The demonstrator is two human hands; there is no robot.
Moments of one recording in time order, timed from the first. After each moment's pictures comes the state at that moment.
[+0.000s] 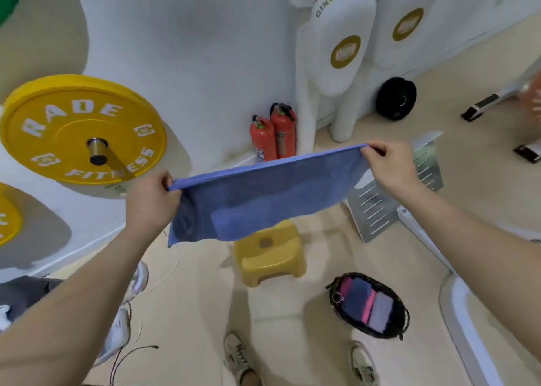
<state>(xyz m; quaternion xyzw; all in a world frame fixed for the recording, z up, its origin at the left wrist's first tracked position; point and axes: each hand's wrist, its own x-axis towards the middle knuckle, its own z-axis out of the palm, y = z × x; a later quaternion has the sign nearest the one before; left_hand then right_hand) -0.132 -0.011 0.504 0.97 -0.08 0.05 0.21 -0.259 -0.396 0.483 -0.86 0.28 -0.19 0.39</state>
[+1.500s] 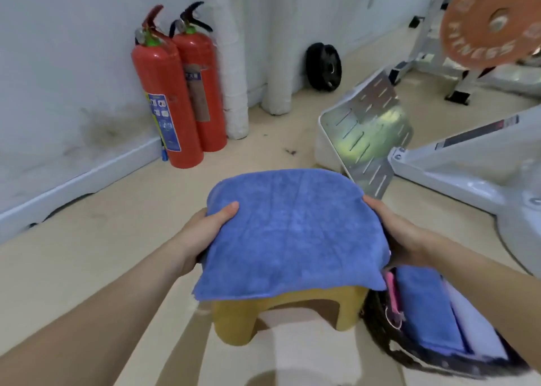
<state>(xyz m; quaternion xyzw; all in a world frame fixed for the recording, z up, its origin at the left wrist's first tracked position) -0.090 -0.131 -0.111 0.75 -0.11 -0.42 0.50 -0.323 -0.372 -0.136 -0.56 0.50 0.04 0.66</state>
